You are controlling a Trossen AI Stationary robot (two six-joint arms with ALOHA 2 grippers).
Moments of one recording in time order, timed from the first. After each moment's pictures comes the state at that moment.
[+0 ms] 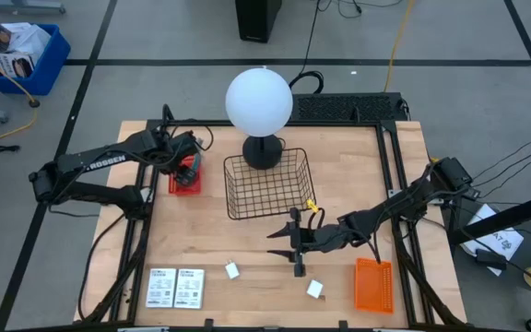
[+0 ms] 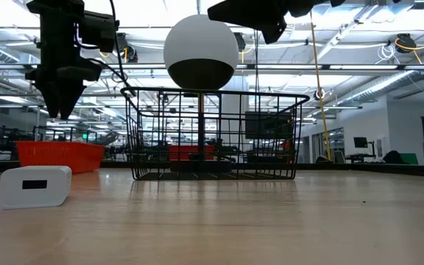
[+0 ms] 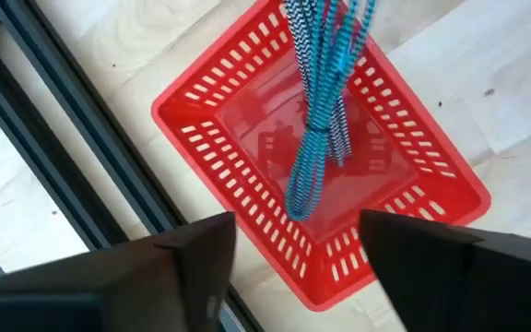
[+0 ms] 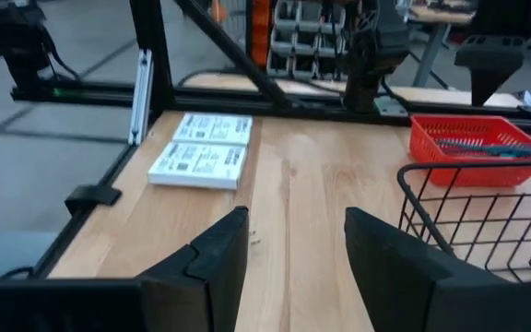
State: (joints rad) left arm 0.50 1.13 0.88 -1.22 -0.18 -0.46; right arm 0.43 1.62 0.88 0.45 0.36 0.09
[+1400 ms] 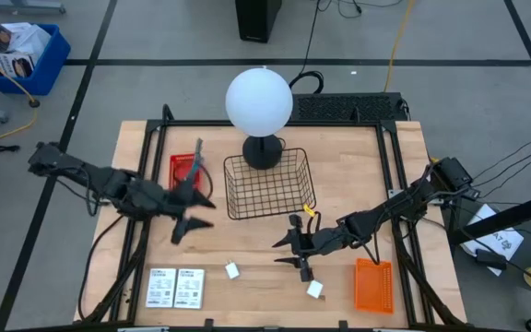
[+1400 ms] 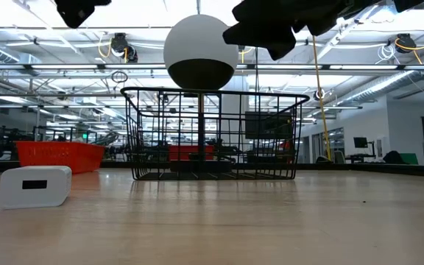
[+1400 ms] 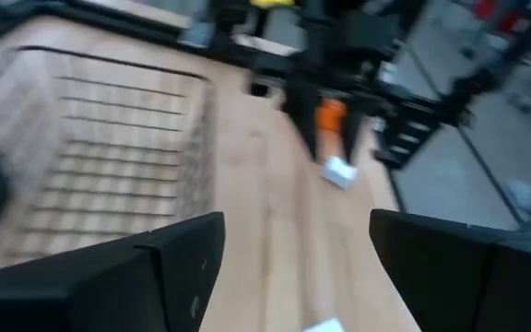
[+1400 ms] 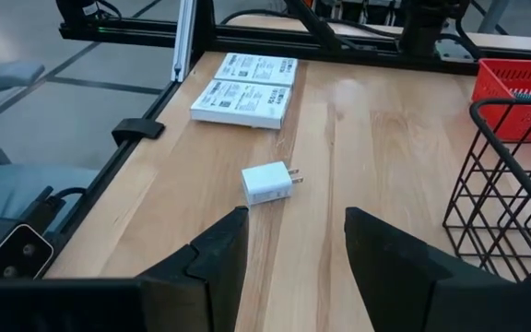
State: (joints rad) left arm -0.37 0.85 0.78 -0.34 -0.18 -0.42; right arm 0.43 1.62 0.87 0.33 0.23 0.12
